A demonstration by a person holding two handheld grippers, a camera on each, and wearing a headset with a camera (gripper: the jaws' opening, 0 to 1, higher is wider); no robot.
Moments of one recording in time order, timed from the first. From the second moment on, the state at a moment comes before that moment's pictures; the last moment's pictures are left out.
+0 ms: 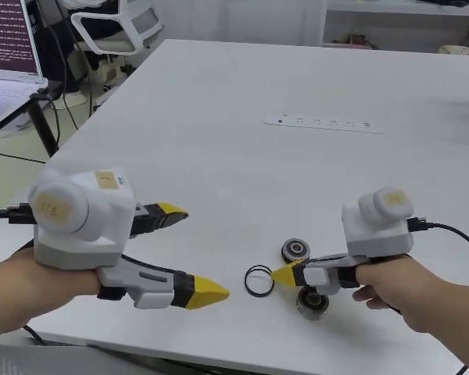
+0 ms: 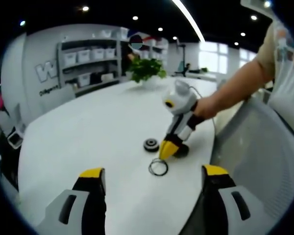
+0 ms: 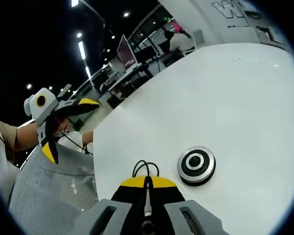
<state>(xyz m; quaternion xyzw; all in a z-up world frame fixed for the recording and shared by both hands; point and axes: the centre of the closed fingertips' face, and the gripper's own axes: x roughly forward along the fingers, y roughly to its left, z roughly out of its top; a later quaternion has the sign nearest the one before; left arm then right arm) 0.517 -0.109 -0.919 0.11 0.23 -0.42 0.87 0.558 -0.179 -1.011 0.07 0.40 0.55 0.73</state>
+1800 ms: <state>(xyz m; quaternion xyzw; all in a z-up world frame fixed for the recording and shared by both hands) 0.548 -0.138 -0.930 0.13 0.25 -0.45 0.85 0.592 -0.231 -0.954 0.09 0.29 0.52 0.80</state>
